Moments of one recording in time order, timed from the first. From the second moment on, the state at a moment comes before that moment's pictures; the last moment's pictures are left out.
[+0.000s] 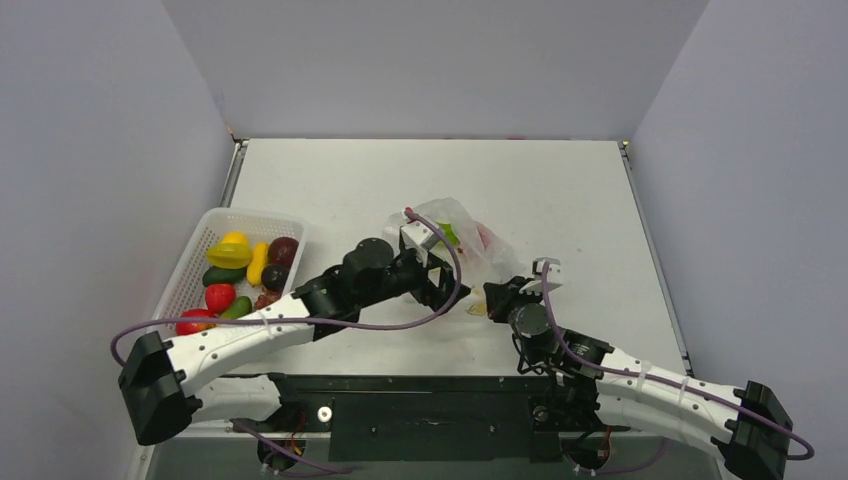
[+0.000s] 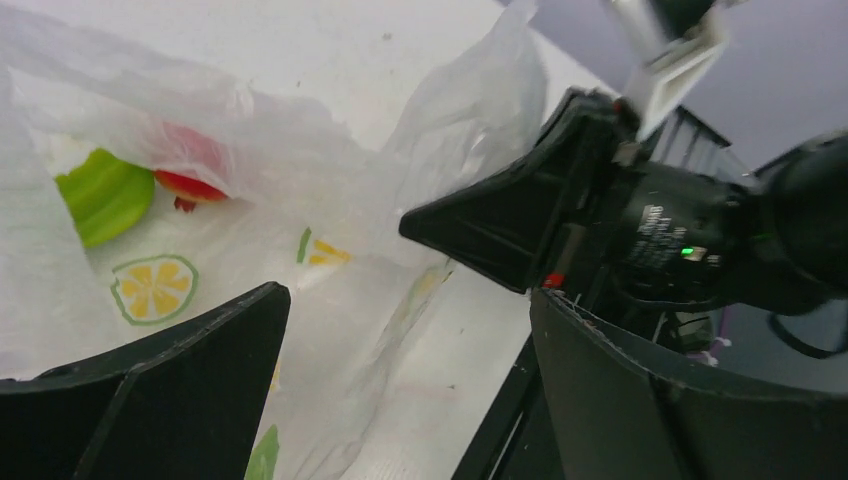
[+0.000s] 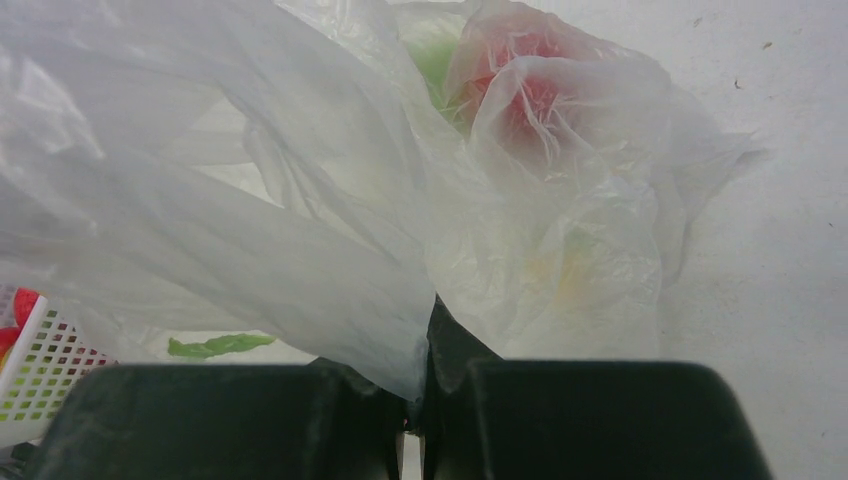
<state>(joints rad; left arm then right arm) -0.96 1.11 0.87 0.05 0.13 -0.31 1.02 0.75 0.32 0.09 0.68 0.76</state>
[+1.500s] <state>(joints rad) -0.79 1.87 1.19 0.13 -0.06 0.27 0.52 1.07 0.76 -0.24 0.07 0.63</state>
